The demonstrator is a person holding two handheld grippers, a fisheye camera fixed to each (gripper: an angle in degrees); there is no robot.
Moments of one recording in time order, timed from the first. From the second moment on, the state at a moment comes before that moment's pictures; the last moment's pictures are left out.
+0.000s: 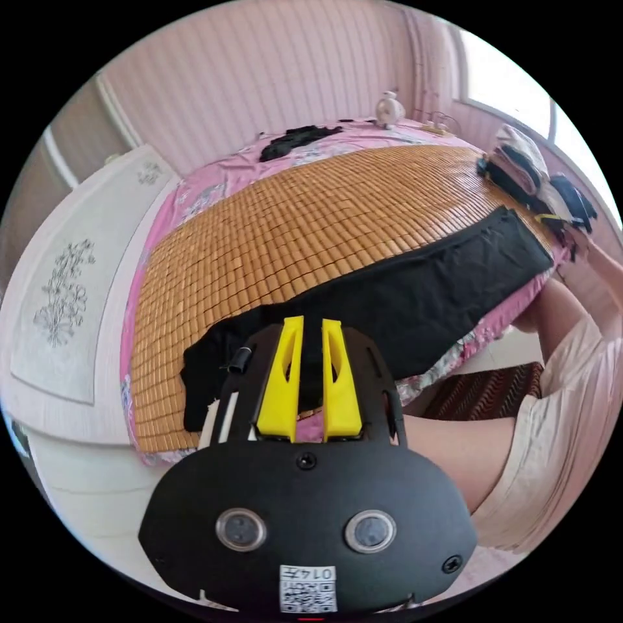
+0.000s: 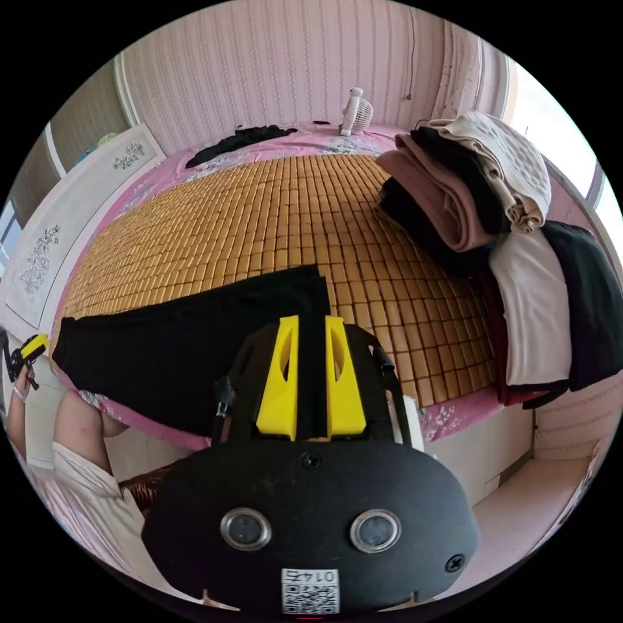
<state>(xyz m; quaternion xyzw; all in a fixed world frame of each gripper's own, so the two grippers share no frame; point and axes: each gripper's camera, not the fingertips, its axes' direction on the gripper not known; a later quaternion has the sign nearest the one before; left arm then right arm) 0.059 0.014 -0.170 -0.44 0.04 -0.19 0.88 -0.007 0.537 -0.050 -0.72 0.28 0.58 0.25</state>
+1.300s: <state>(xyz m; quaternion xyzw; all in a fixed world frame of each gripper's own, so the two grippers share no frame) 0.236 -0.041 0.009 -0.40 0.24 -0.12 0.87 -0.103 0.568 -0.215 -0.66 0.37 0.64 0.13</state>
